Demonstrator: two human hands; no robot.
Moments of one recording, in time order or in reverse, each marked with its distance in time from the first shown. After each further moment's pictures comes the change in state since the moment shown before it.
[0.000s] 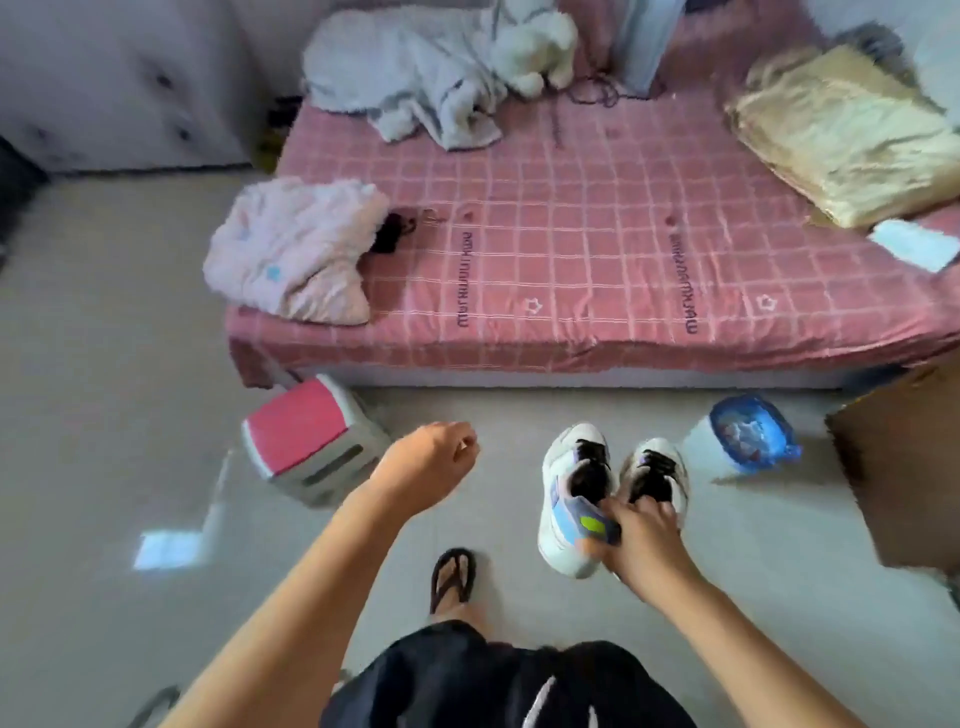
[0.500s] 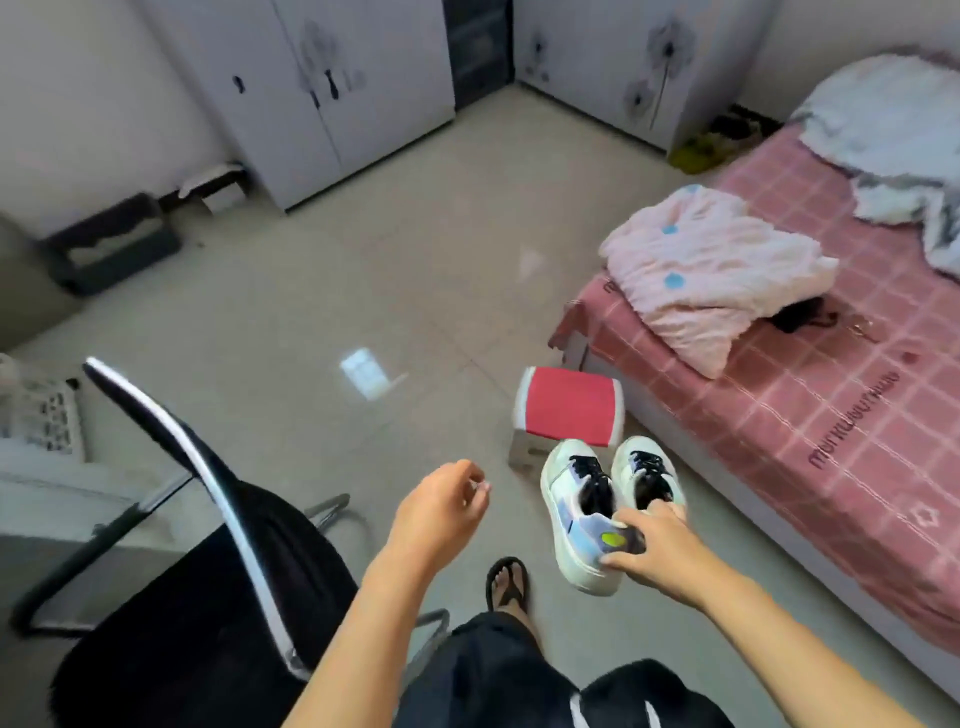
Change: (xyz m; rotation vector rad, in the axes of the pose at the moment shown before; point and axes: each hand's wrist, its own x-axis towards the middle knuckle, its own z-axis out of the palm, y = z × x) left_hand -0.264 -0.257 -0.059 -0.313 0.534 -0.943; right_hand 0.043 -0.371 0.126 -0.391 -0.507 -0.780
